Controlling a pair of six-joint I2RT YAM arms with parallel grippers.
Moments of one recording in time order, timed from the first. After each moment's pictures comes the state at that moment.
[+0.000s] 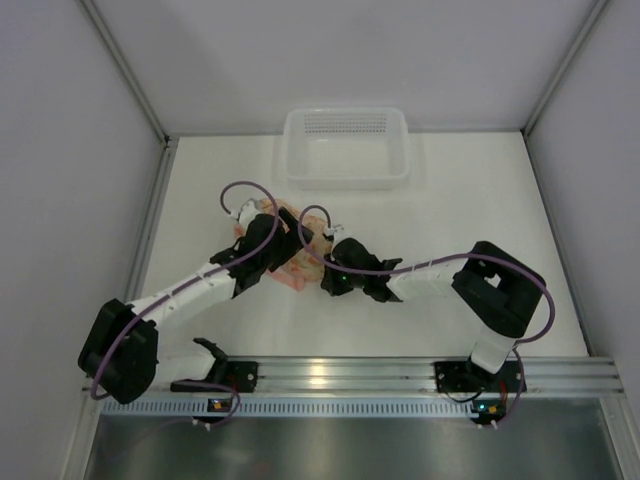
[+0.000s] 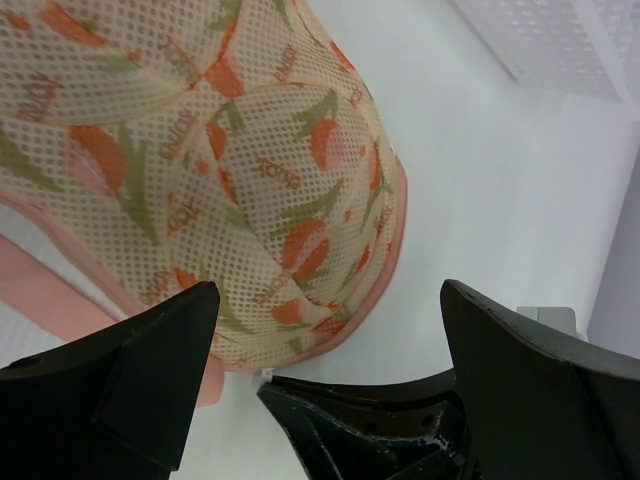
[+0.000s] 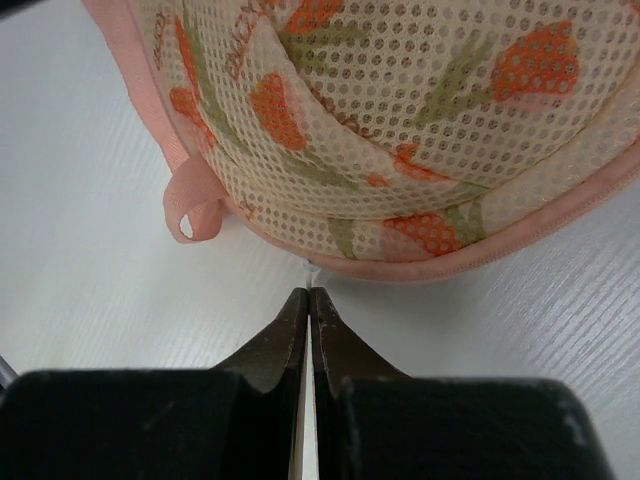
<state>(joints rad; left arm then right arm) -0.58 1.22 0.67 -0.09 -0.23 -1.10 0.97 1.73 0.82 0.19 0.03 0.56</state>
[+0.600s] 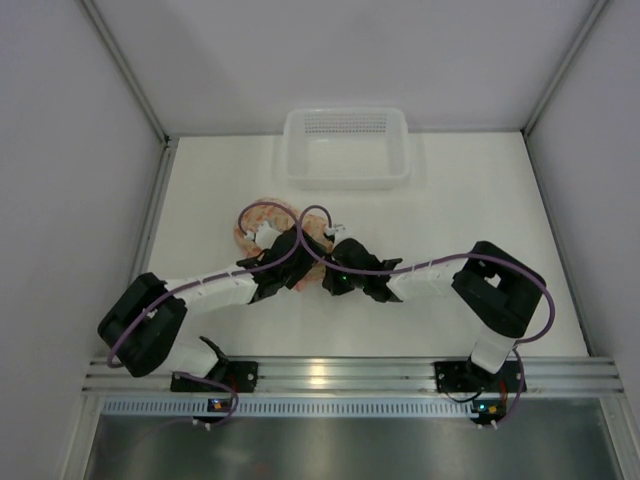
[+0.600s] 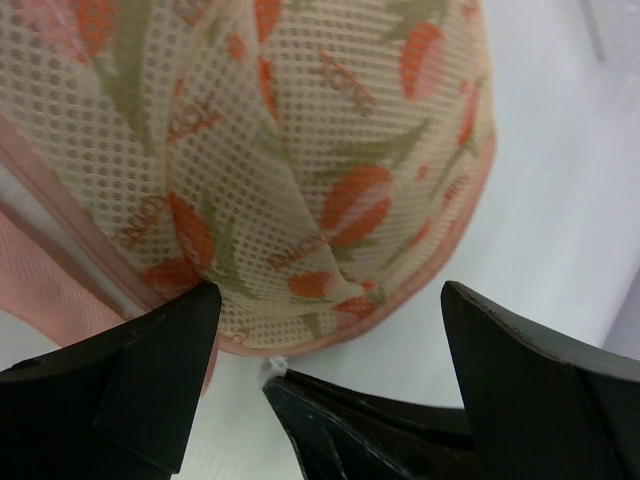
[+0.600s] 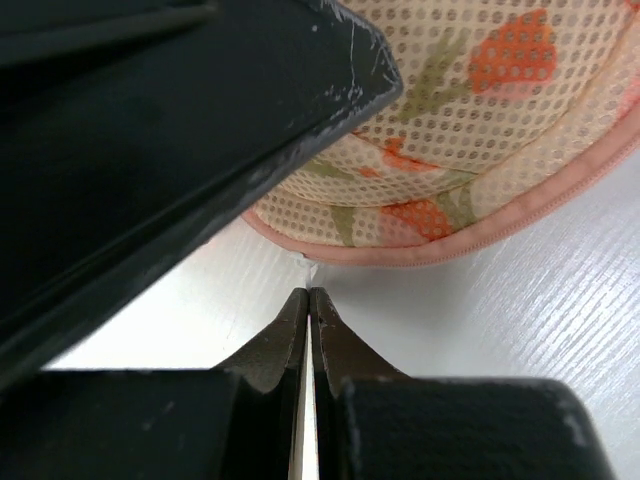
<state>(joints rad) -0.73 1.39 0.62 0.01 -0.32 -1.35 0.97 1.73 0.82 0.19 0.05 0.56</state>
